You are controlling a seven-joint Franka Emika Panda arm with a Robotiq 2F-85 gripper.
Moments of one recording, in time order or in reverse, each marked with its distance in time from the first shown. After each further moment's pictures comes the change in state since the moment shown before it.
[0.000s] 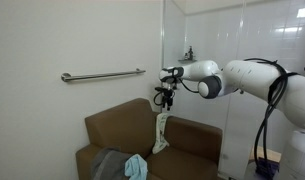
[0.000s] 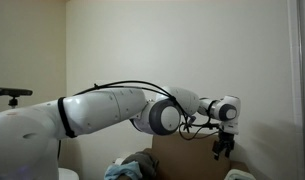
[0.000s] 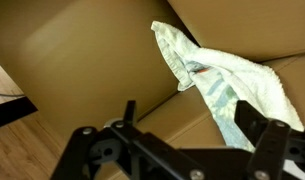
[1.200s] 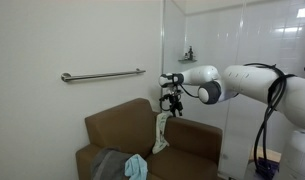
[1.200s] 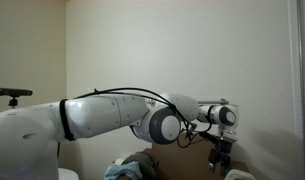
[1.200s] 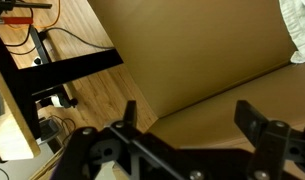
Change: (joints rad) arm -0.003 0.081 0.000 0.095 -0.192 -0.405 -0.026
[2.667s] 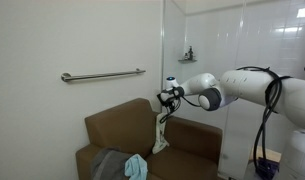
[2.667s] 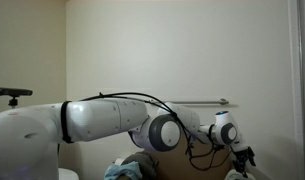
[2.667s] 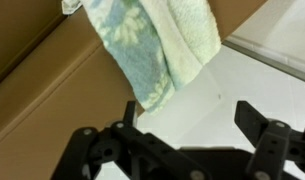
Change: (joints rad) arm 0.018 0.081 -0.087 -0.102 -0.121 1.033 0.179
